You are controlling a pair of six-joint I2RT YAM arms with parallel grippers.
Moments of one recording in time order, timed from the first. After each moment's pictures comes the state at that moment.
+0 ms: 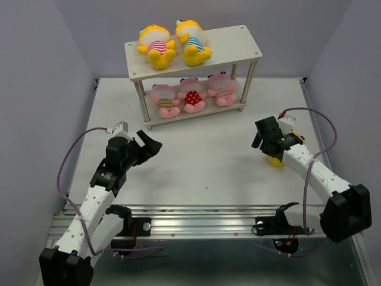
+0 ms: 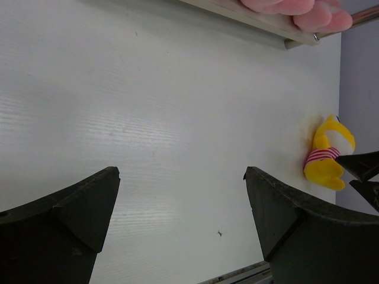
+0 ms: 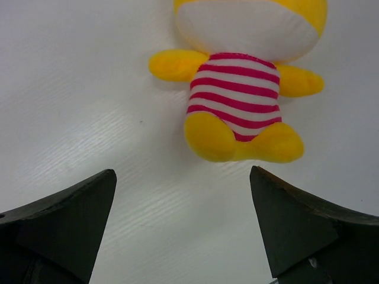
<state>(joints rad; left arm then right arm) -0.25 0.73 0.54 -0.28 0.11 -0.76 0.38 1.19 0.91 -0.72 0.63 0.74</state>
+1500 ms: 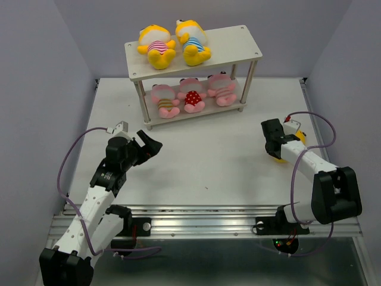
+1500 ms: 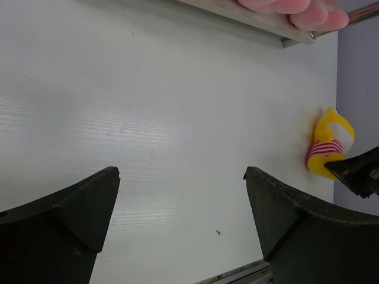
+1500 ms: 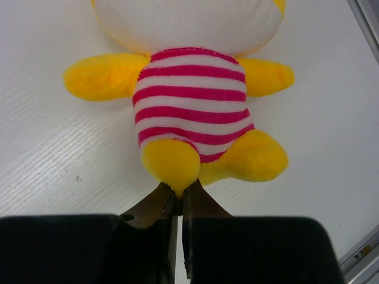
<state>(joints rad) -0.25 0.73 0.54 -0.28 0.12 -0.76 0.20 1.37 0.80 -0.54 0.68 0.65</state>
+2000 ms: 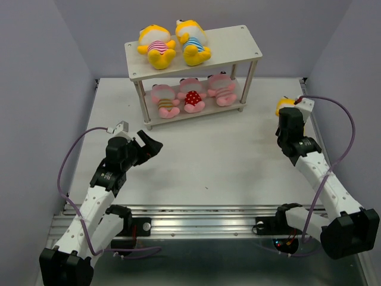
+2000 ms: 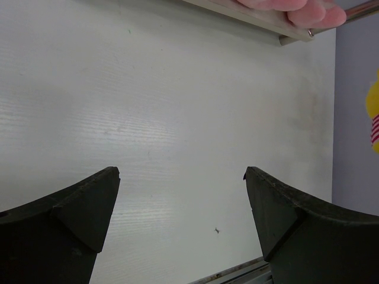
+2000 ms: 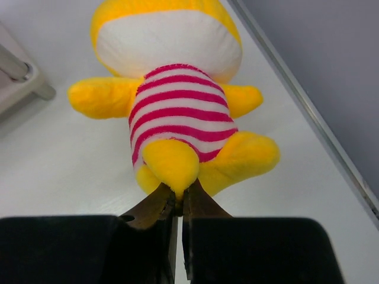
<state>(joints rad) -0.25 0.73 0.54 -0.28 0.13 -0.76 0.20 1.07 0.89 -0.41 0.66 0.36</state>
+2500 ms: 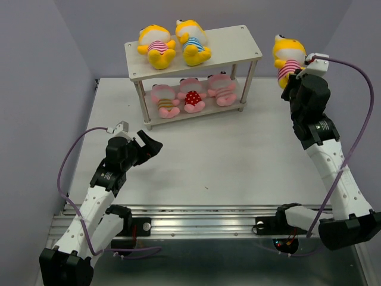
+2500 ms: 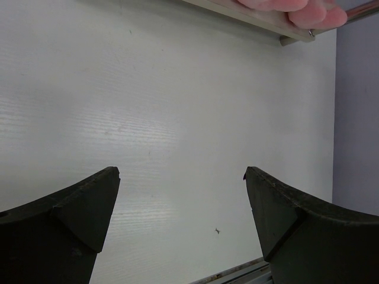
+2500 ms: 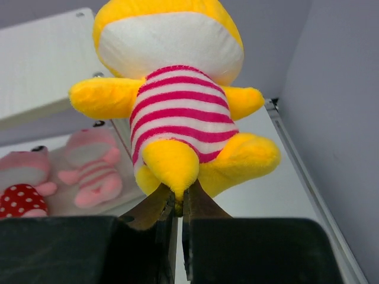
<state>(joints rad) -0.25 0.73 0.54 -0.28 0.13 -0.76 0.20 1.13 1.29 -0.27 0.45 0.10</state>
